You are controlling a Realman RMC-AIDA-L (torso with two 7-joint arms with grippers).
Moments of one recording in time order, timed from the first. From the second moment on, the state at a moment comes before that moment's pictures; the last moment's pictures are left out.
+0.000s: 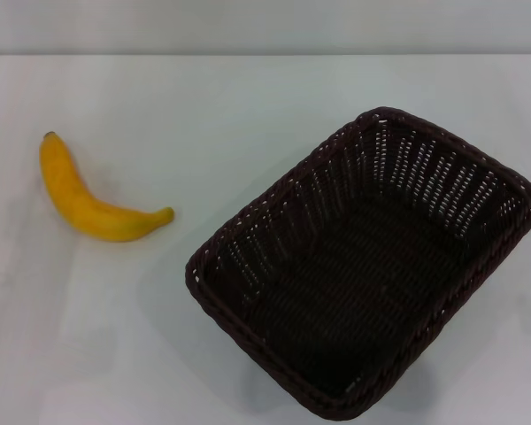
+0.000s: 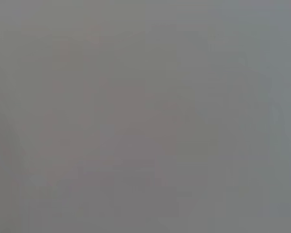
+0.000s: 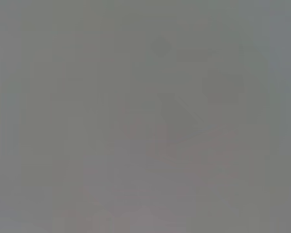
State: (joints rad) left arm -0.30 -2.09 0.92 0.05 -2.93 -1.62 2.82; right arm 0.31 2.01 -0.19 -0.03 2.08 1.46 -2.83
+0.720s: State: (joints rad) left arm -0.30 -2.09 0.93 0.04 -2.92 -1.61 2.82; right arm 0.30 2.01 -0.20 -0.04 2.07 1.49 -2.84
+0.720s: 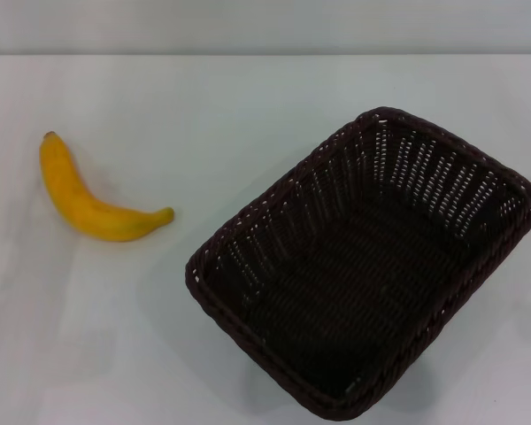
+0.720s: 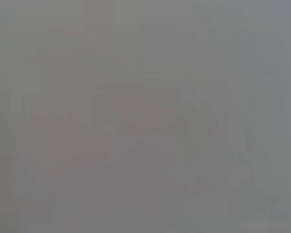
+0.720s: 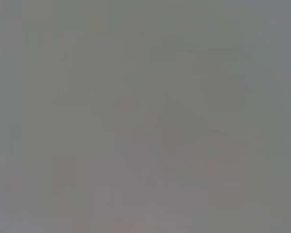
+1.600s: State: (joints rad) left arm -0.29 -2.08 0.93 0.05 -2.90 -1.62 2.82; right arm 0.44 1.92 -0.68 -1.21 1.17 1.48 -1.19
